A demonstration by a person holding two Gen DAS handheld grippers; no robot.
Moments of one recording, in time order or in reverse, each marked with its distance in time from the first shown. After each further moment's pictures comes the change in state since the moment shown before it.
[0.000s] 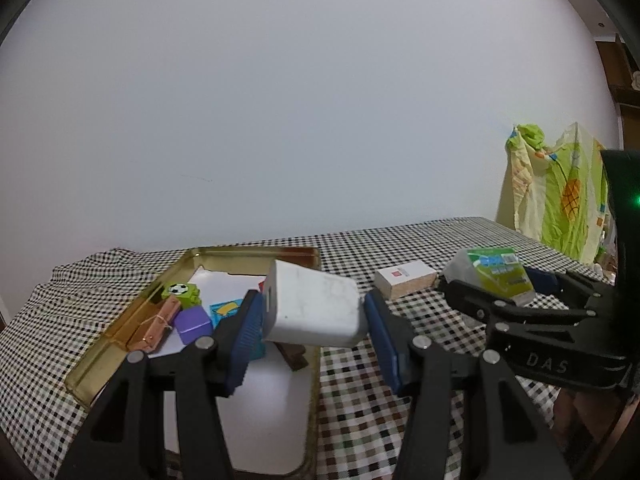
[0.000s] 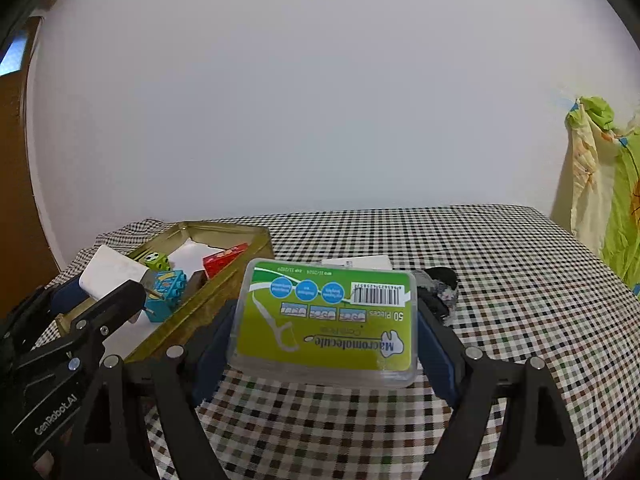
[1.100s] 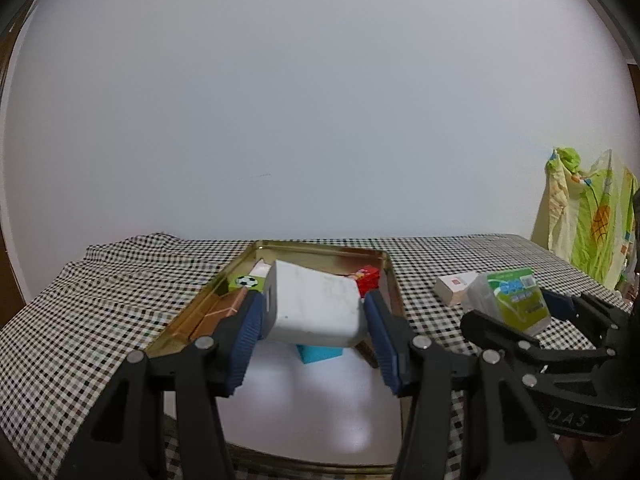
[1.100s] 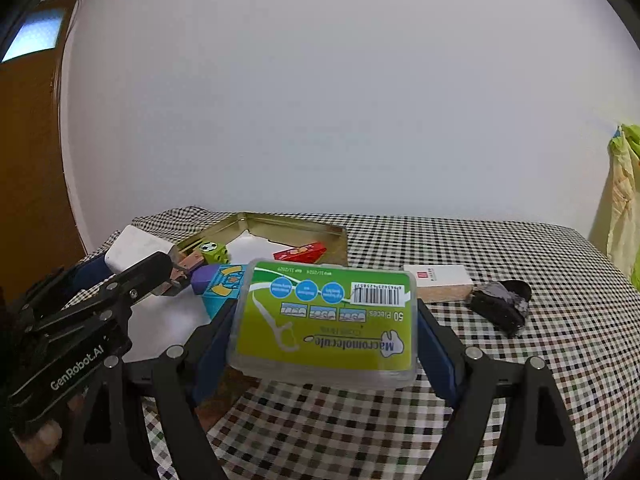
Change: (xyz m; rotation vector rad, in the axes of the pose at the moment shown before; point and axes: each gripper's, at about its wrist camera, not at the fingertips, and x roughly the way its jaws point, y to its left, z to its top) left arm -0.010 0.059 -0.002 -0.091 -0.006 0.107; right arm 0.009 0.047 -0.002 -0.088 -0.007 0.104
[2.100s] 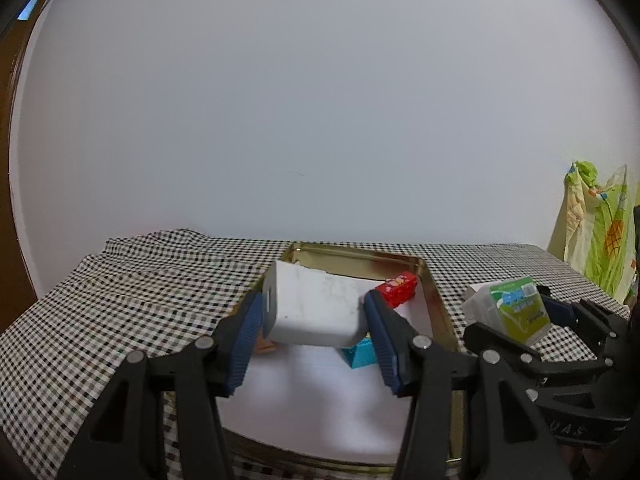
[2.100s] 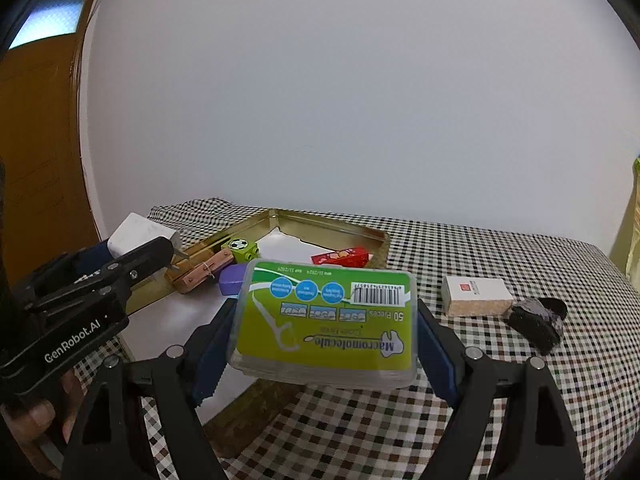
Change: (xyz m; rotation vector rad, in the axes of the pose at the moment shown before) left arm 0.002 0.038 0.003 -0.045 0.000 0.049; right arm 0.011 0.049 0.002 -0.061 0.009 0.048
